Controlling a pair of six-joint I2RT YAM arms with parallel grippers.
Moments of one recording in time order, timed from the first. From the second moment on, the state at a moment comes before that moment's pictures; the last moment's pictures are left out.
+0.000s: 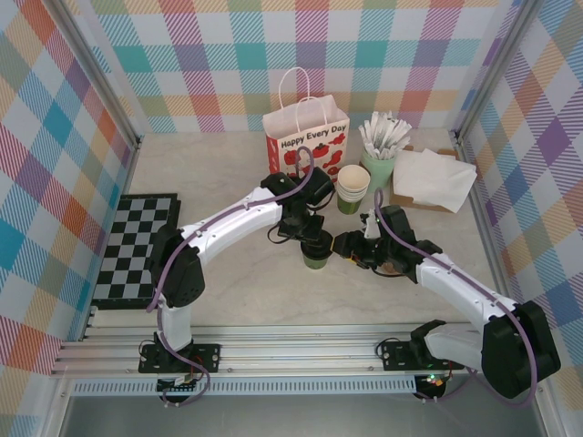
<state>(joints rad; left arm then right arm) -0.86 1.92 1.78 -1.17 0.01 -0.58 0.44 1.14 0.62 -0.29 -0.53 0.84</state>
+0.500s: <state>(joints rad) -0.86 1.92 1.83 -1.22 -0.02 -0.58 0.44 1.17 0.62 -0.26 -0.55 0.84</state>
